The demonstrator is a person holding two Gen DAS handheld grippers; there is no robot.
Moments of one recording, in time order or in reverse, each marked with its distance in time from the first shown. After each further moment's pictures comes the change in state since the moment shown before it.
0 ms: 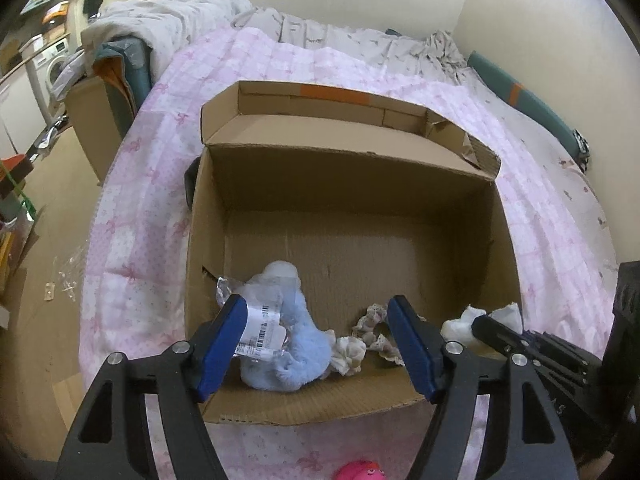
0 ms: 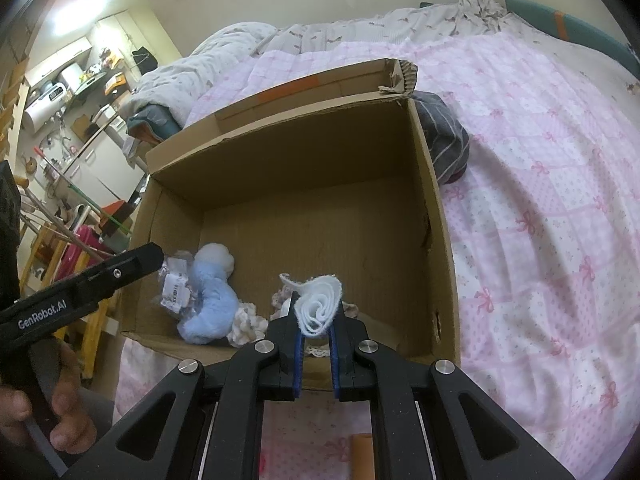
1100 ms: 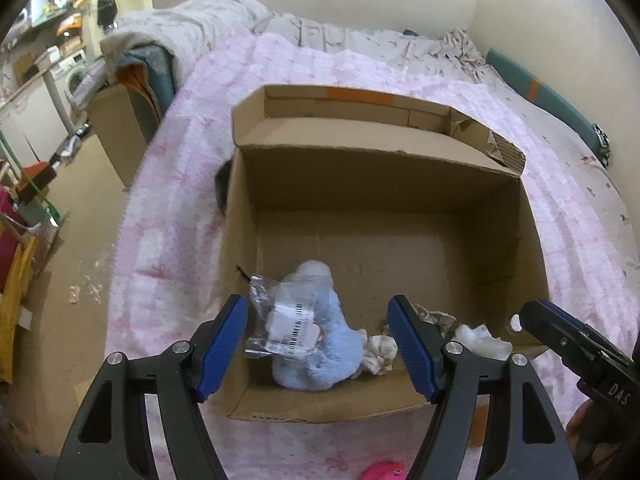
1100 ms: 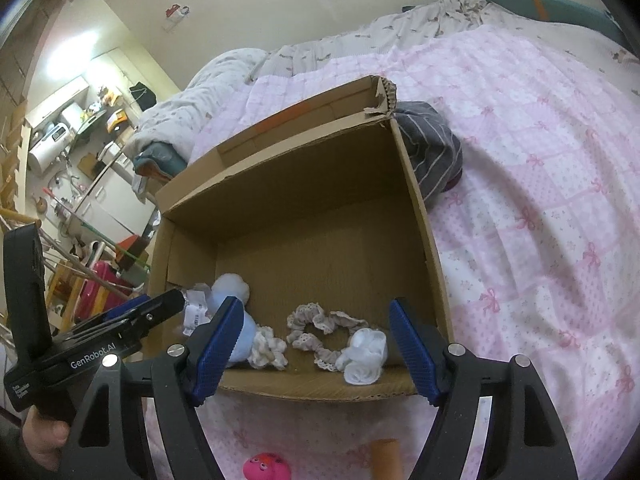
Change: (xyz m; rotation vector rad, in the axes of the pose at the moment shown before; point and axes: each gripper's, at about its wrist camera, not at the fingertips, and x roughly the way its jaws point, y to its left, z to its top) left arm -0.005 0.007 -0.005 0.019 -0.033 0.109; right arm -0.014 -0.012 0.004 0.106 -0.070 0.063
